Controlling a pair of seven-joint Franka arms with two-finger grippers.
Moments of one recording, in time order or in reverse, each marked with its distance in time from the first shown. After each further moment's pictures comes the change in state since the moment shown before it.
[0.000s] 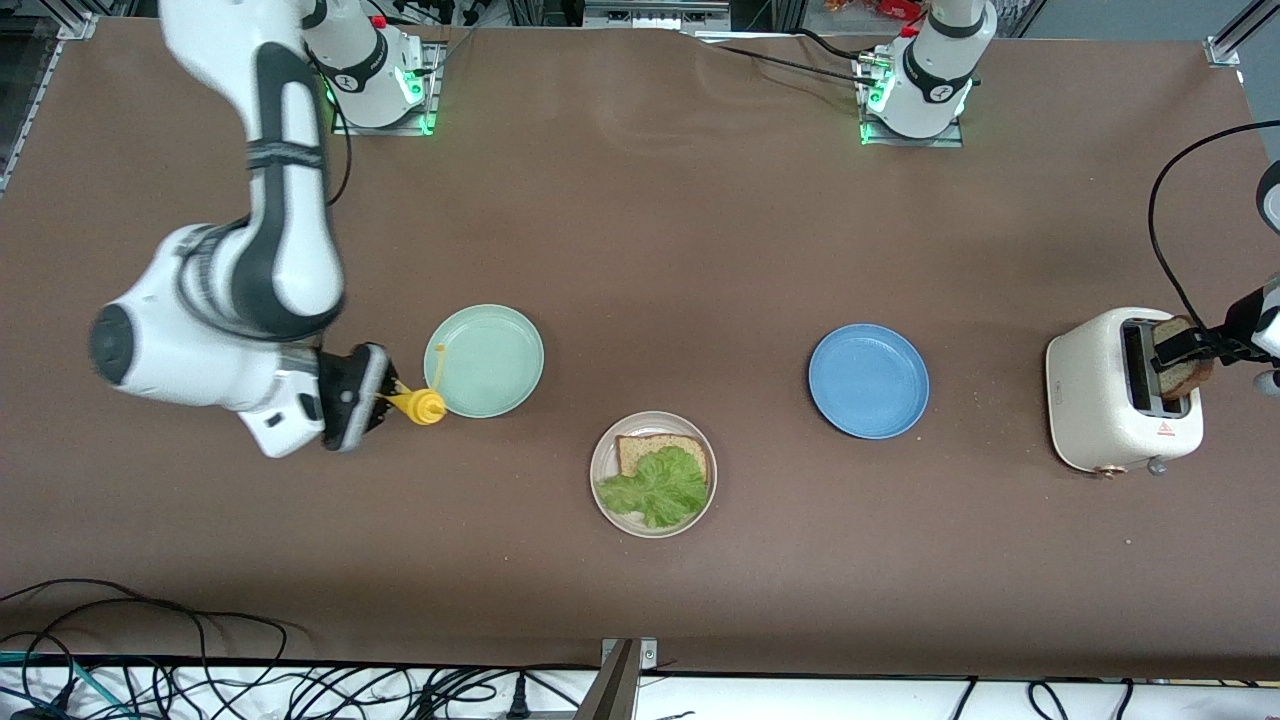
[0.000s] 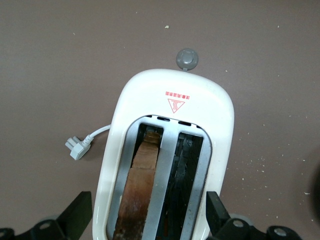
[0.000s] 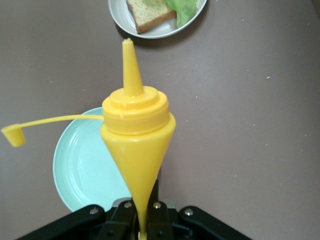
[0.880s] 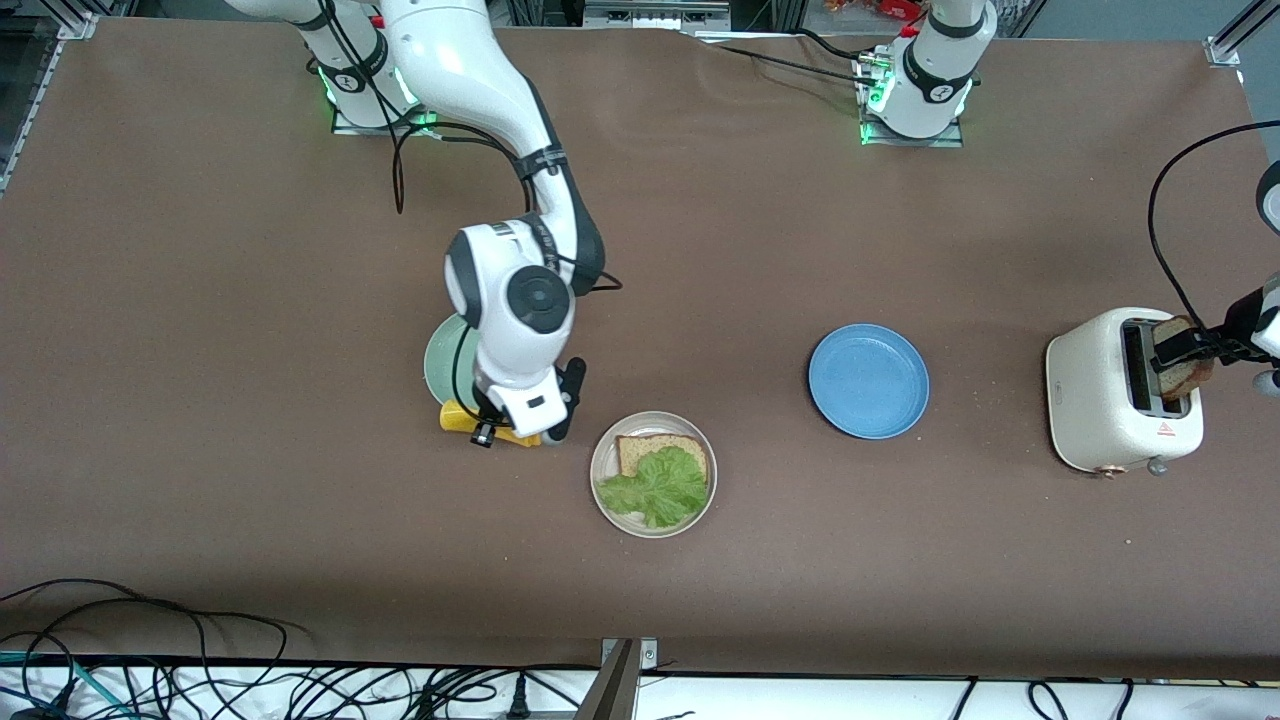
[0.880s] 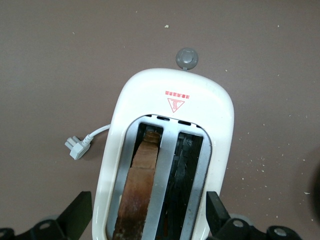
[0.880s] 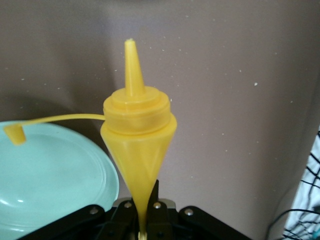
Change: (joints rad) left arm 0.000 0.000 0.000 -0.001 0.000 0.000 0.000; right arm 0.268 0.322 0.007 0.241 -0.626 0.152 0.515
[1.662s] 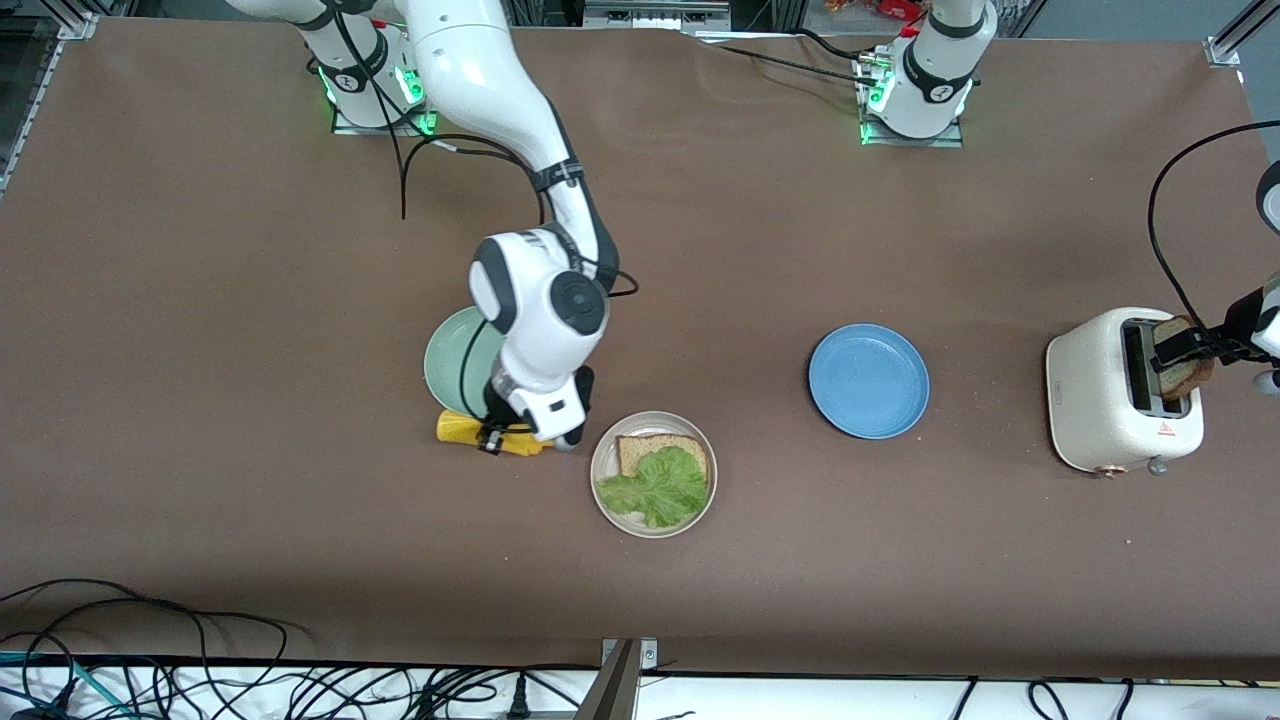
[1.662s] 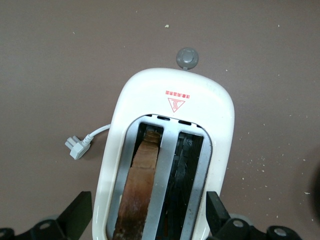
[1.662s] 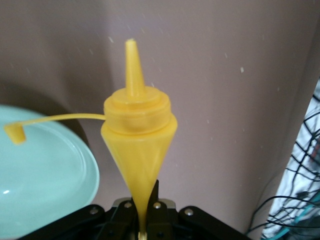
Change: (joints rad) left arm 0.000 0.000 0.000 0.000 0.000 0.000 0.000; right arm -0.055 0.025 -0.047 0.062 0.069 -0.049 -0.074
